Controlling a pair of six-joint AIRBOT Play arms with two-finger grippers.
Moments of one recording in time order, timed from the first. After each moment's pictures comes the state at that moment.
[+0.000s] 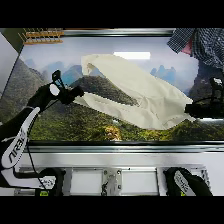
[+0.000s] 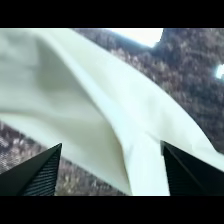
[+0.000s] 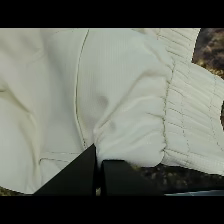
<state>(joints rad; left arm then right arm) -0.10 -1.56 1.15 1.22 -0.70 -1.83 -0.35 -0.93 0.88 -1.36 1.10 1.36</state>
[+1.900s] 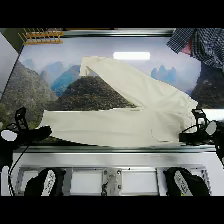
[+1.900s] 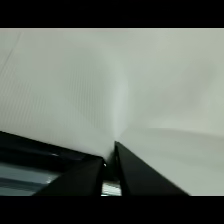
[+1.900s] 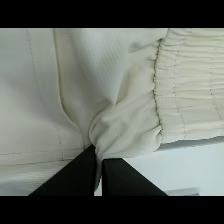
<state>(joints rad) 0.51 -0.74 0.43 1.21 -1.01 -1.27 -0.35 -0.82 0.53 -1.62 1.21 1.38</state>
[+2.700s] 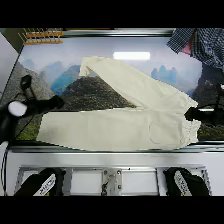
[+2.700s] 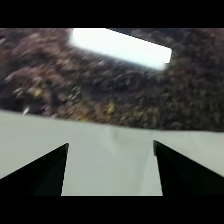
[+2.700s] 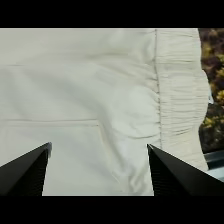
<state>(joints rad) 0.05 -1.02 0.83 1.20 -0.80 -1.58 -0.35 -0.80 0.82 -1.42 1.14 1.51</state>
